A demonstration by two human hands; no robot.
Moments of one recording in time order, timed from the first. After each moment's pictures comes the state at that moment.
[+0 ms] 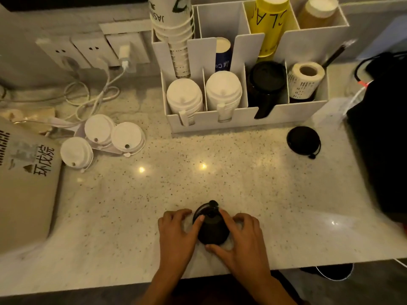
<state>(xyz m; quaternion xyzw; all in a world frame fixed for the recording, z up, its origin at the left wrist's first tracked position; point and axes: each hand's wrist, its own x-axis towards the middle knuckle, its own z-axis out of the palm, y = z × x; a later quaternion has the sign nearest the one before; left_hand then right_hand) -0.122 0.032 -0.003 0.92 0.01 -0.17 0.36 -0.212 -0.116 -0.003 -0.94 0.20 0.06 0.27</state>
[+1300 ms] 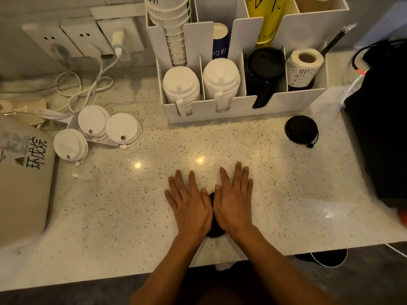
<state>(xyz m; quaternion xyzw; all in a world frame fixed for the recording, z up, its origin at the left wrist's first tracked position) -0.106 -0.020 -0.033 0.97 -0.06 -0.13 0.20 -0.137 -0.120 -0.032 -0.93 0.26 0.07 0.23</state>
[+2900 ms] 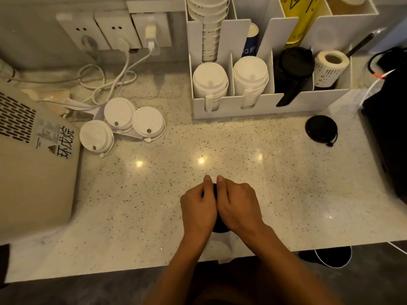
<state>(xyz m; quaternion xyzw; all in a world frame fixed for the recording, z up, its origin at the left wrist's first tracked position) -0.089 0.028 0.044 0.82 0.07 -0.16 0.54 -0.117 -0.058 0.046 -0.90 0.23 -0.01 0.37</state>
